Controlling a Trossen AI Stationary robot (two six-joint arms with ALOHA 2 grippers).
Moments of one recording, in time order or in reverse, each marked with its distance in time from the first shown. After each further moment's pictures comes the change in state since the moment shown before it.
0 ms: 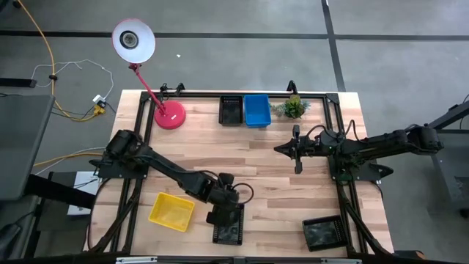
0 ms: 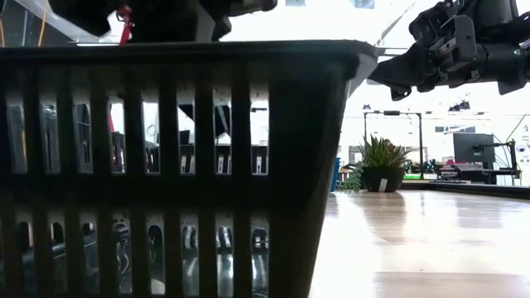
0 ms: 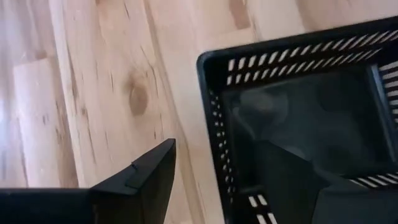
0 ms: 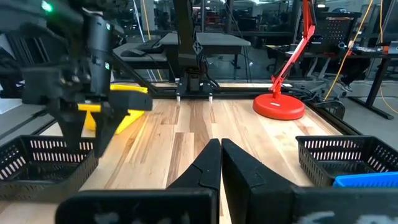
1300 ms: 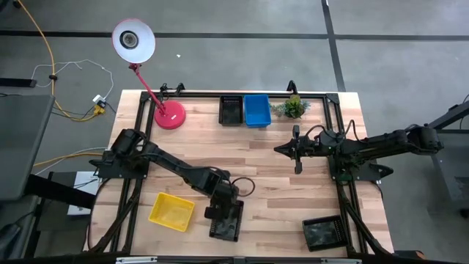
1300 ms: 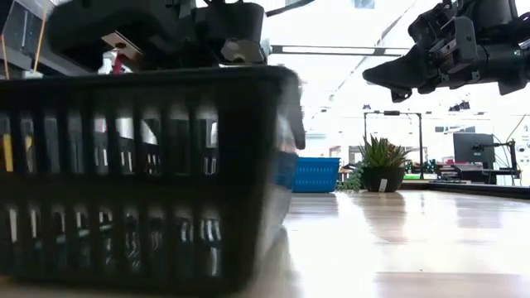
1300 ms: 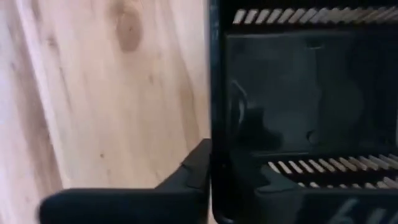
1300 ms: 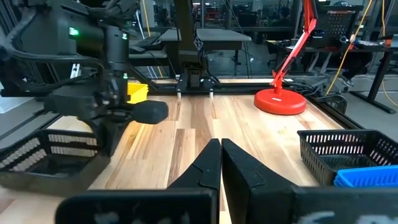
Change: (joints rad) left arm 0.064 0.043 -0.004 -0.115 0.126 -0.036; right arm 0.000 0.000 0.000 -0.016 0.000 0.012
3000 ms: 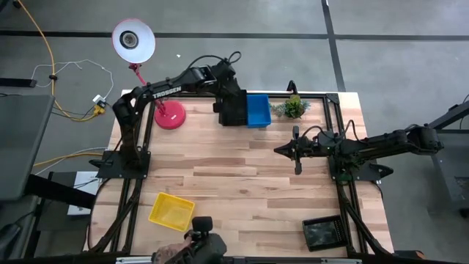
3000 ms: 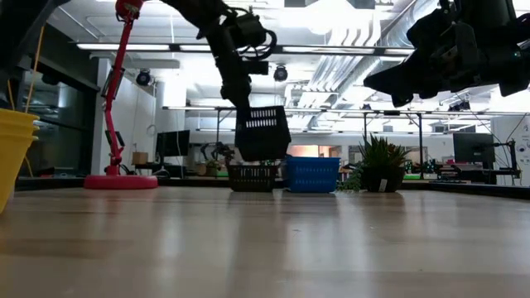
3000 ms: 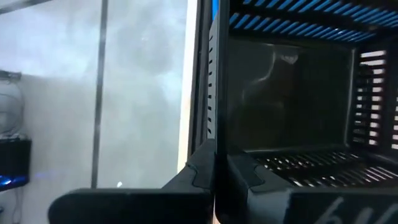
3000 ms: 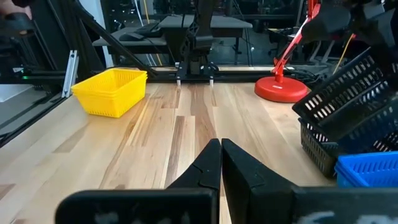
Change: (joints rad) left arm 0.884 -0.043 0.396 -0.167 -0.194 0.783; right arm 0.000 0.001 0.000 -0.047 0.000 -0.004
